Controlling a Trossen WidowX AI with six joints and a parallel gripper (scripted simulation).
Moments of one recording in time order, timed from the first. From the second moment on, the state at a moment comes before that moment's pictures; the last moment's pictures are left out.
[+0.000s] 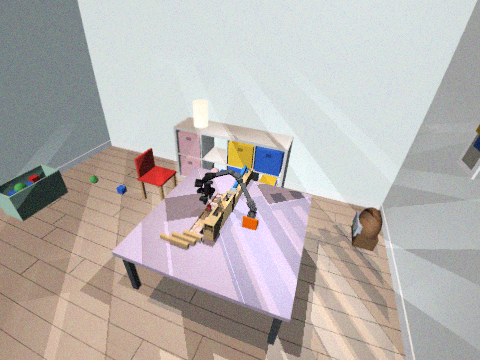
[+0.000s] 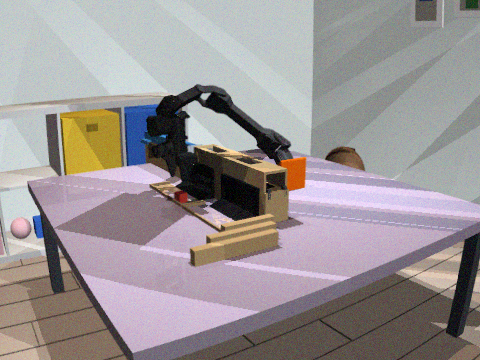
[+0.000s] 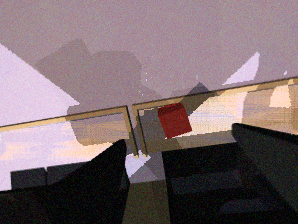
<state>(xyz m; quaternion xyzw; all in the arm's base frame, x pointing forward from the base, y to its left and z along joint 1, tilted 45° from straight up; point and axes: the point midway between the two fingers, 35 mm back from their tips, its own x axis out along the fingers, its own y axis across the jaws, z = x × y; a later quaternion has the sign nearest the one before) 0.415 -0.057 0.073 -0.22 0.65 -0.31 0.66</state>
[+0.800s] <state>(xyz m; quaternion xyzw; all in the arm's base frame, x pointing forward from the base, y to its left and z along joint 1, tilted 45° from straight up) 0.411 -0.086 0.046 -0.22 0.65 -0.31 0.66</state>
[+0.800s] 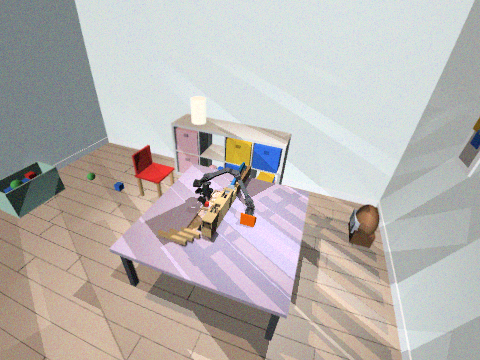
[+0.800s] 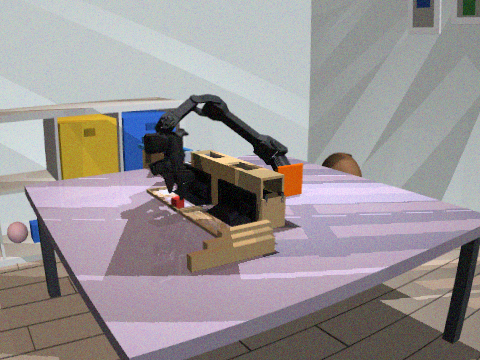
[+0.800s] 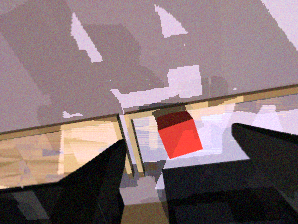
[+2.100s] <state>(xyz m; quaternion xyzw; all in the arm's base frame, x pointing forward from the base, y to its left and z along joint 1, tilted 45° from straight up) 0.405 -0.106 0.027 -0.23 0.65 -0.31 0.66</state>
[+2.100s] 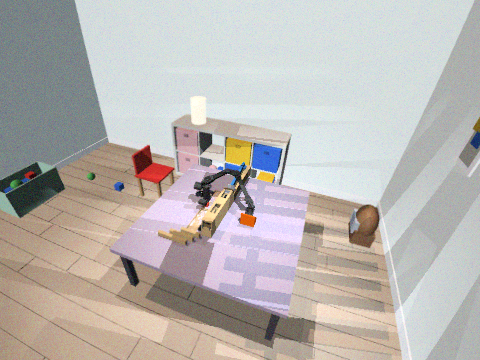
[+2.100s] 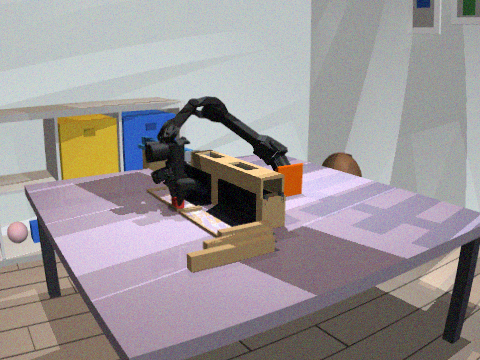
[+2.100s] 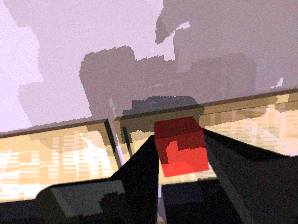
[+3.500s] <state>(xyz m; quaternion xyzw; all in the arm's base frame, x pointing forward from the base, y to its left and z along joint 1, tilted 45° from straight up) 0.420 0.009 0.114 -0.27 0.56 -0.28 0.73</state>
